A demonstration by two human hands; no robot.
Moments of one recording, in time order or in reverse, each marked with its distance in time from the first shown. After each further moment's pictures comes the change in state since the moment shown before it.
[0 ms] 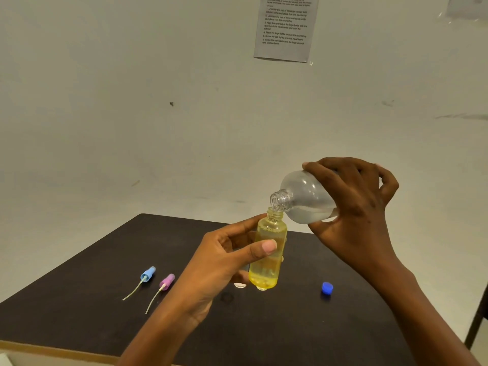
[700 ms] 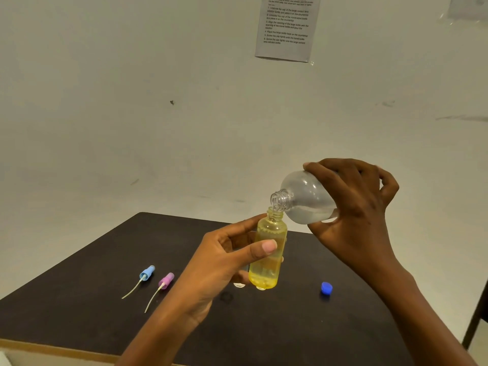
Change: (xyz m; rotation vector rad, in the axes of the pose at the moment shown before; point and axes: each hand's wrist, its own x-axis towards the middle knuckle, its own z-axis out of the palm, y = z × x) left_hand 0.000 -0.002 -0.001 -0.014 0.006 -0.009; right_hand -0.001 -0.001 0.002 0.011 -0.001 0.015
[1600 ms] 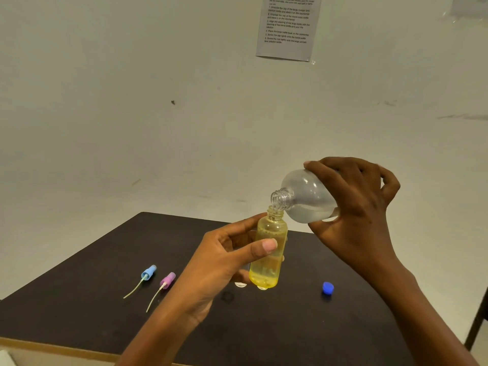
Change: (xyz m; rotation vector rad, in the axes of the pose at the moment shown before) left_hand -0.001 0.000 -0.001 0.006 -0.009 0.010; right_hand 0.001 -0.001 0.001 -0.009 0.002 0.004
